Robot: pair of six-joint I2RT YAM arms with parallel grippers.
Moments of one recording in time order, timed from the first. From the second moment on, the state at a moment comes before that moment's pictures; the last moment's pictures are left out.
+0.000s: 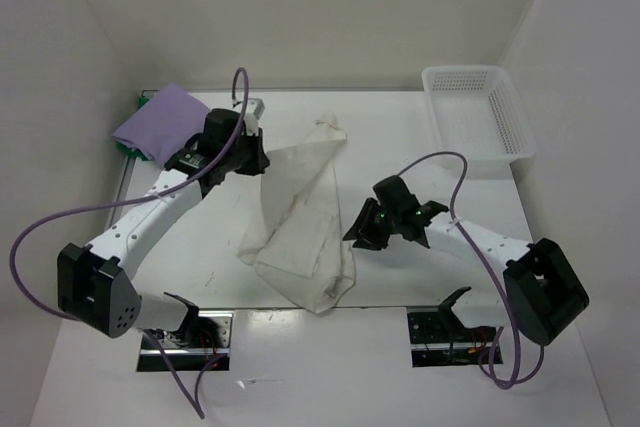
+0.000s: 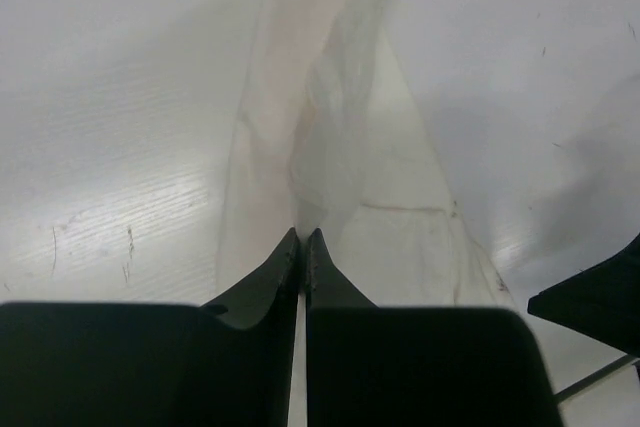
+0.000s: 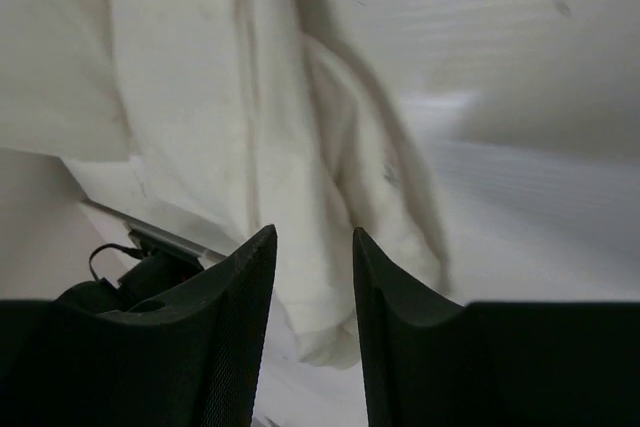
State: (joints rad) left arm -0.43 1.38 1.20 -0.46 0.07 -0.25; right arm 0.58 1.25 0.62 -0.34 -0.23 1.09
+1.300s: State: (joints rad) left arm 0.01 1.19 0.96 -0.51 0.05 -0.41; right arm 0.20 2.07 1.83 -0.44 -0.17 0.81
